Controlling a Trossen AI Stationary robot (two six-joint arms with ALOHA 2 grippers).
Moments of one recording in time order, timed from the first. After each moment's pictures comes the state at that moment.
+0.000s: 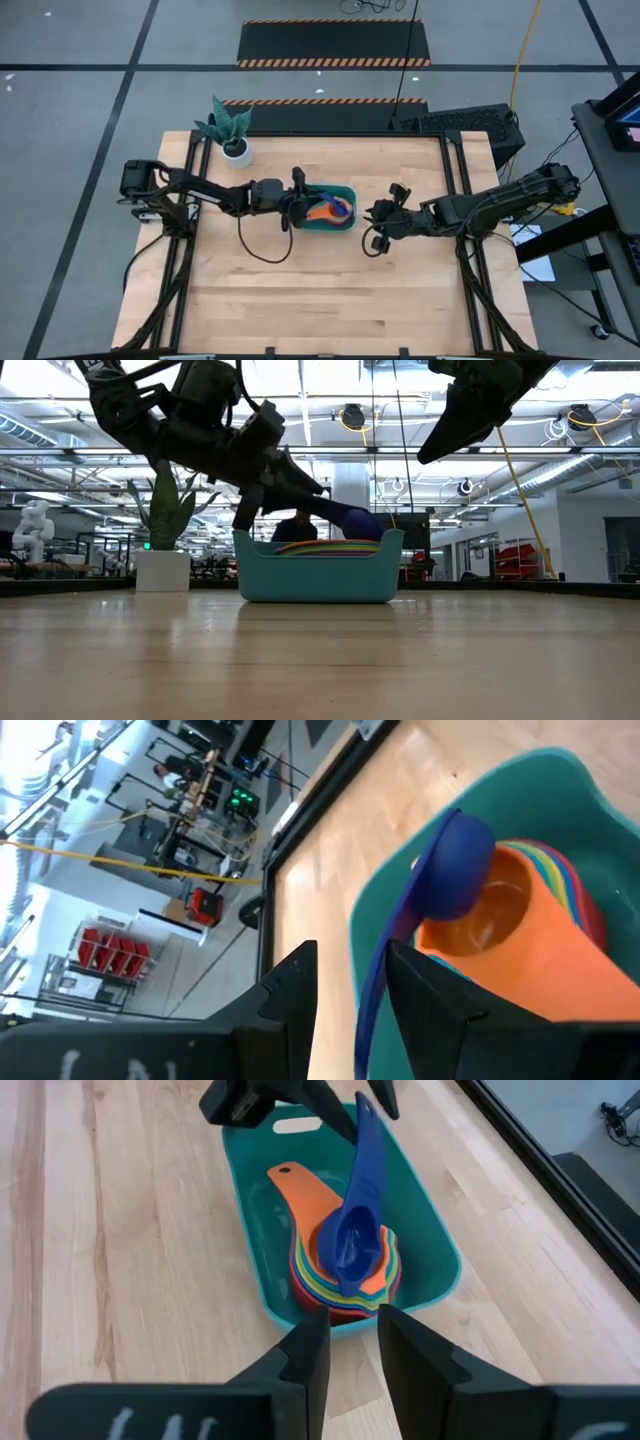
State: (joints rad) left arm 0.09 1.63 0.66 0.70 -0.16 0.93; right arm 0.24 1.23 0.85 -0.45 0.49 0.36
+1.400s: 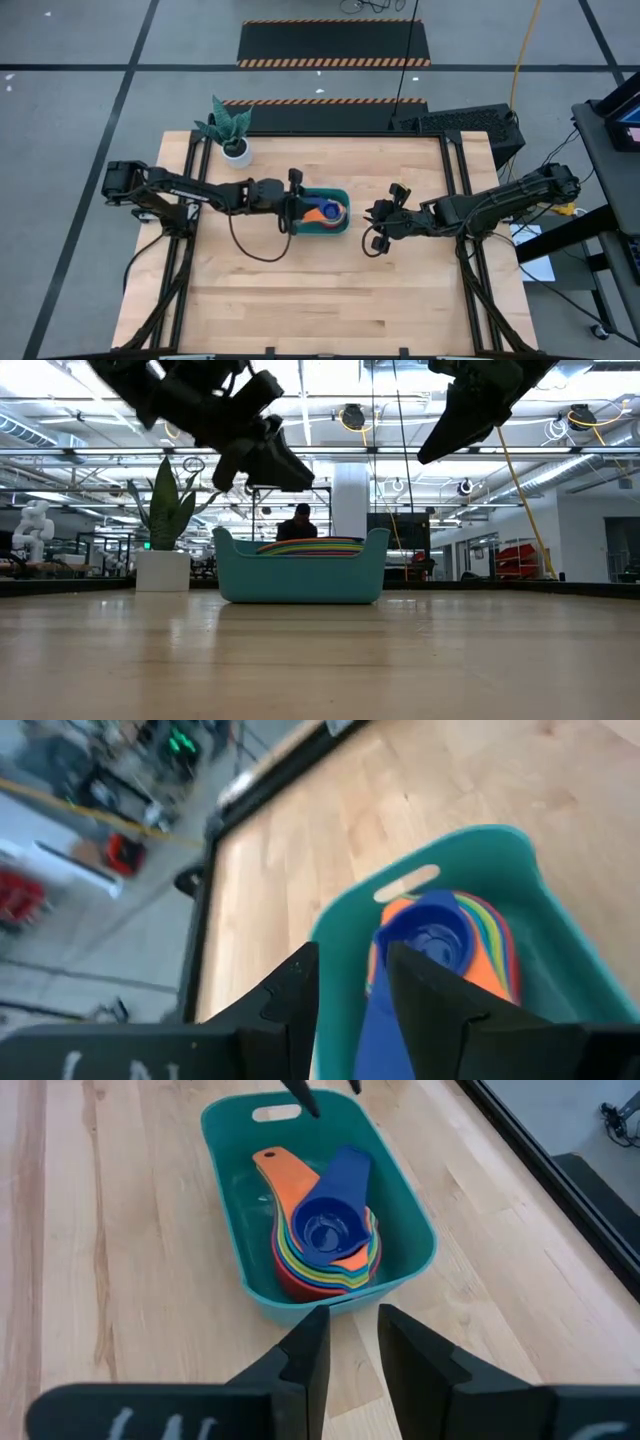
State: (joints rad) left arm 0.04 1.49 0.76 0.30 -0.16 0.66; right arm 0.24 1.23 0.85 -0.45 0.49 0.36
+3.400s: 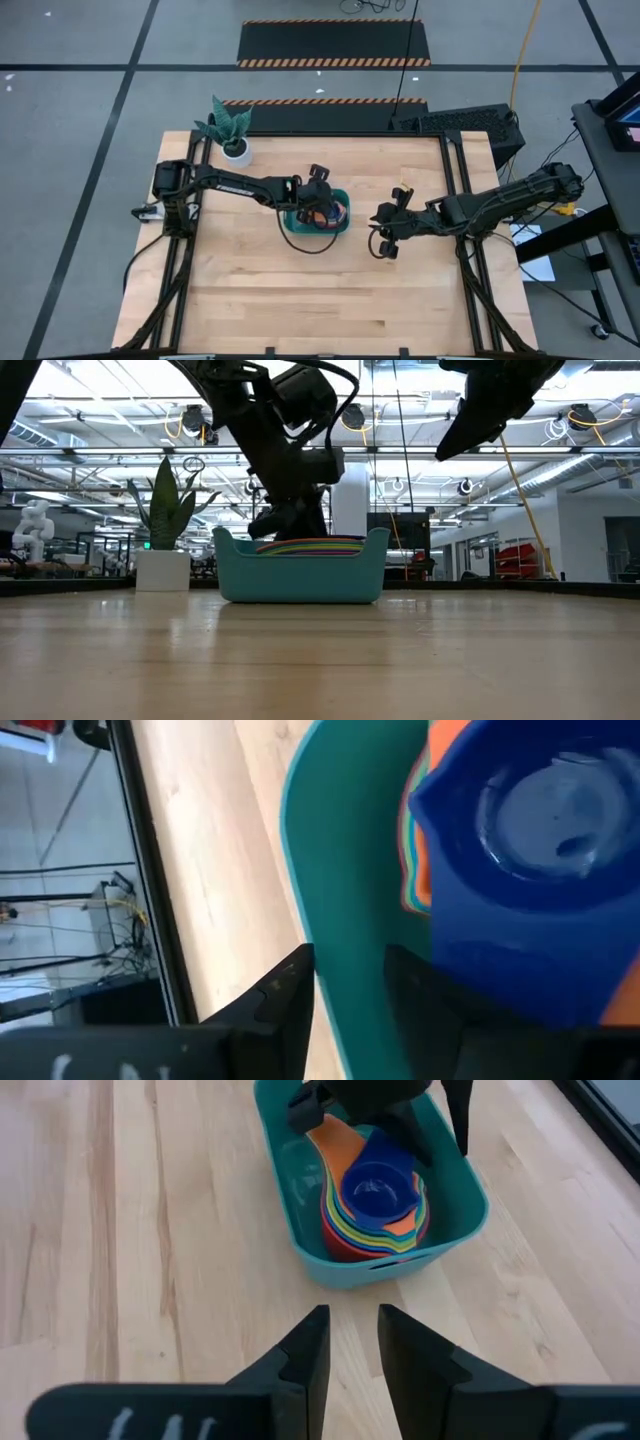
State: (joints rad) left arm 0.08 1.87 1.22 -0.28 -0.40 0.71; right arm 0.25 1.18 0.85 -0.52 0.36 0.39
